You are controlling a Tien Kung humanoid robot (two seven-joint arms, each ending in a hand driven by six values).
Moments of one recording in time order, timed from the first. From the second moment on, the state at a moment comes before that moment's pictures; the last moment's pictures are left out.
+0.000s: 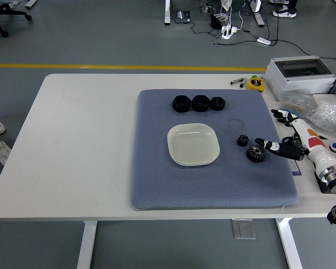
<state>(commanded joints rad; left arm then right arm) -0.07 0.08 -0.39 -0.21 0.81 0.20 0.13 0.33 -0.43 1.03 1.33 -1.77 -0.20 0.01</state>
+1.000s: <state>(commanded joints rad) -0.09 0.09 -0.37 -0.21 0.78 0.20 0.13 0.58 -0.46 0.77 1.09 -1.82 -0.07 0.00</state>
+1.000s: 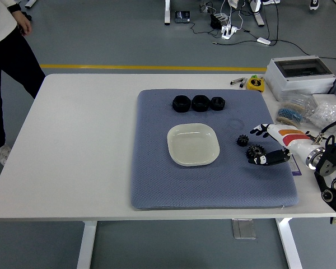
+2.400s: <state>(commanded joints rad) -0.09 0.10 -0.39 -0.21 0.83 0.19 0.14 0.66 -0.40 0.64 0.88 -1.80 -0.13 0.01</state>
